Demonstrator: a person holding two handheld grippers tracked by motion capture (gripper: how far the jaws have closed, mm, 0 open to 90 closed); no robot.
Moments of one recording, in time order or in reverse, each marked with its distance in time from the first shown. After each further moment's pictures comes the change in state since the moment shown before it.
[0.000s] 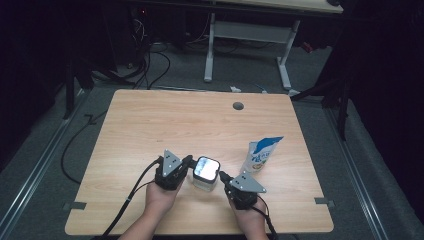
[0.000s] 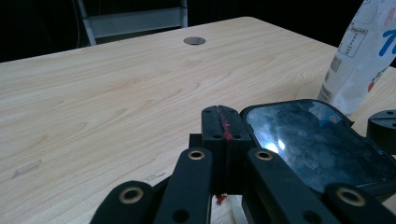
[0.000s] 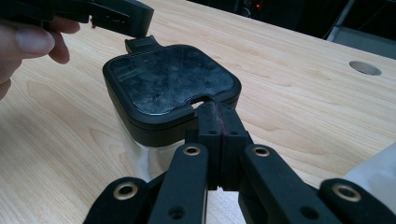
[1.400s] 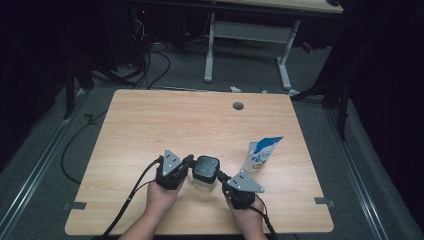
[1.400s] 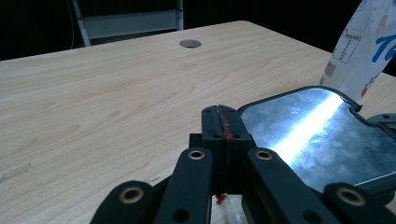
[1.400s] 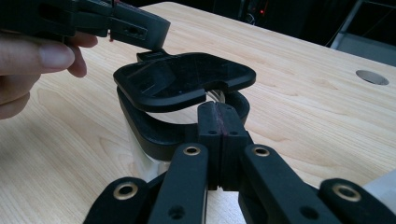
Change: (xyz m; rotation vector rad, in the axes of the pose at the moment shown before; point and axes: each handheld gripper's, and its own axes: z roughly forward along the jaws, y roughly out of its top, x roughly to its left) left arm -0.001 0.000 0.002 -0.008 -0.017 -0.022; right arm 0.005 0.006 0.001 -0.019 0.018 -0.007
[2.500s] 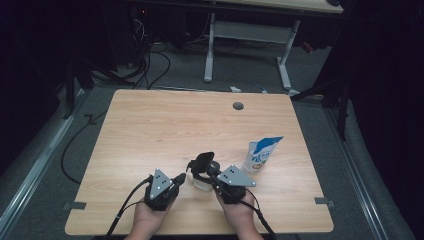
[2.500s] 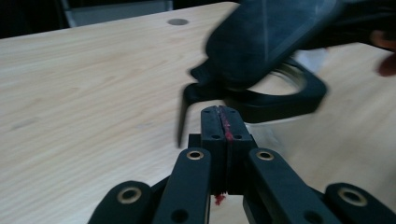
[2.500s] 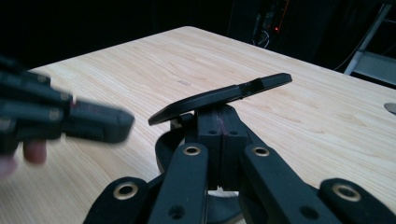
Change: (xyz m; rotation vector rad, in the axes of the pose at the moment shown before) left arm -0.003 -0.019 -0.057 0.060 -0.050 0.006; right arm 0.016 0.030 0.011 -0.054 0.059 -0.004
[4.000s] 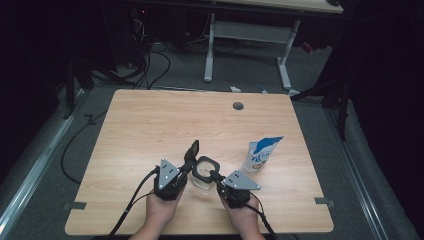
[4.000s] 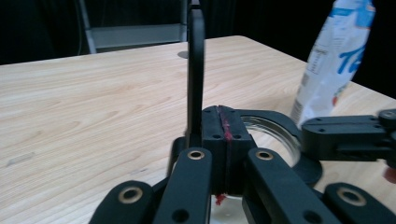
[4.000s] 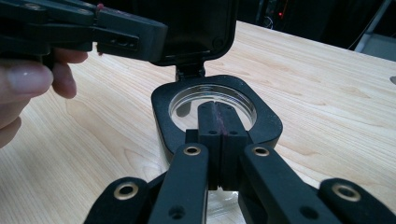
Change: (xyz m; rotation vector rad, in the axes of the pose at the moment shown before) left arm -0.010 0.021 0.031 -0.125 0.058 -0.042; right arm -0.008 -0.024 -0.005 0.039 0.014 0.026
